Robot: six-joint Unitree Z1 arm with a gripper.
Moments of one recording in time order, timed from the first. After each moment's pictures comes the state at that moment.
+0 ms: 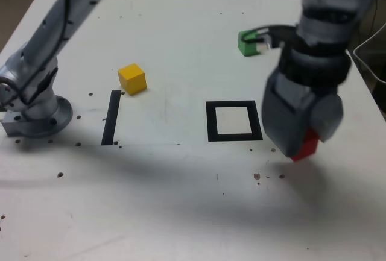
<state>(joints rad) -0.23 2.28 -2.07 1.39 -0.08 -0.65</state>
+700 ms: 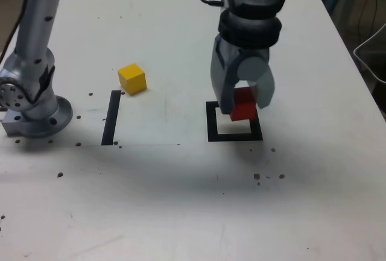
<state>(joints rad) -0.07 2.04 -1.62 1.24 -0.04 -0.21</state>
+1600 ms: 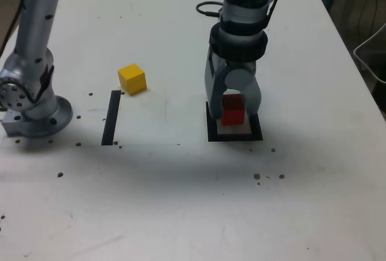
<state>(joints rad) -0.04 2.05 -1.48 1.11 0.01 -0.12</state>
